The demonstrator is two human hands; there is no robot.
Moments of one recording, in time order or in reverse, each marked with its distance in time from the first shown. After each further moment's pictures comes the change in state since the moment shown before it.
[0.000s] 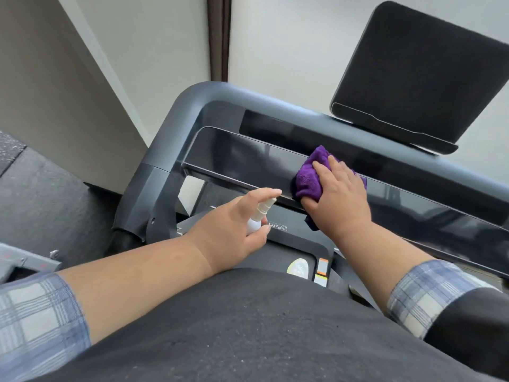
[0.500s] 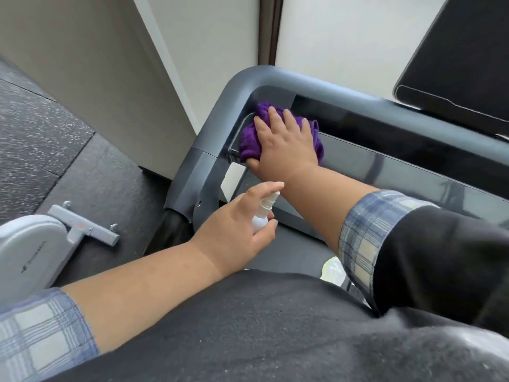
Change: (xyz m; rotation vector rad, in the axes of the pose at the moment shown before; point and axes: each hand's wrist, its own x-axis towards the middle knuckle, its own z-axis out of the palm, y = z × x) left_hand -0.046 -0.015 -0.018 0.041 0.199 -0.138; right_hand 0.064 -0.175 0.008 -0.087 -0.040 -0.395
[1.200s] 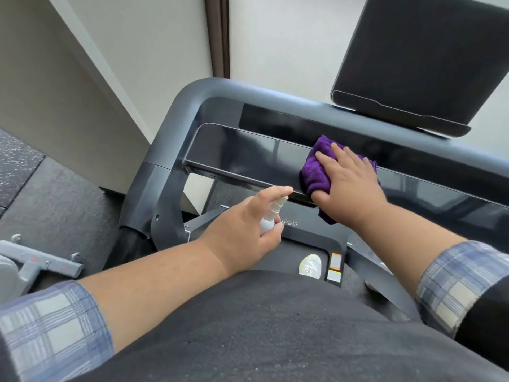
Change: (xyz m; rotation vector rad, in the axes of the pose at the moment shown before) left_hand 0.031 0.043 0.040 -0.048 -0.169 0.148; right_hand -0.127 0.158 0.006 0.067 -0.027 0.290
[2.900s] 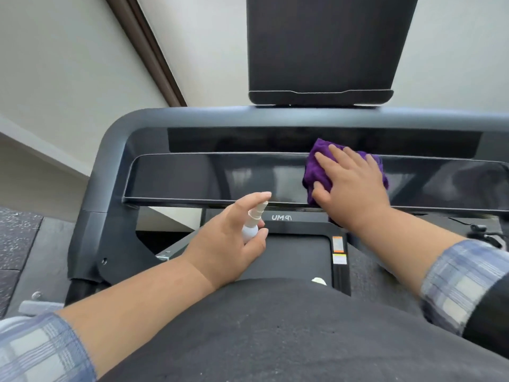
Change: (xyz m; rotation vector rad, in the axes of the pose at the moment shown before) left_hand 0.039 0.057 0.051 0.102 -0.097 0.027; right_hand -0.049 0.101 0.006 0.049 0.075 0.205
